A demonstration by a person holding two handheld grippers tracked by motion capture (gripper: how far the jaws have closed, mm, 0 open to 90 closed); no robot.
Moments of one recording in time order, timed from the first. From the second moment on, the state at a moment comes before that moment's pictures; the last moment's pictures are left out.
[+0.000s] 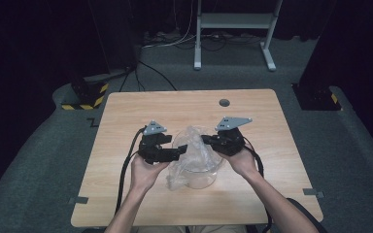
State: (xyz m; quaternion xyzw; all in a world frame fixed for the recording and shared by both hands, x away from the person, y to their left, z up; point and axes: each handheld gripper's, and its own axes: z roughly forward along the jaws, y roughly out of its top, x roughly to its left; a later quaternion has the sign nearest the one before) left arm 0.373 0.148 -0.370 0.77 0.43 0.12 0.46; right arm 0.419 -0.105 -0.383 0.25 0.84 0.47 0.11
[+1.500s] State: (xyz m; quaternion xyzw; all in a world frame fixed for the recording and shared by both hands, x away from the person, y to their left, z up) left arm 0.430 0.134 -0.373 0.79 0.42 0.13 0.44; right arm 0.334 -0.143 -0.345 0.22 0.81 0.51 0.16
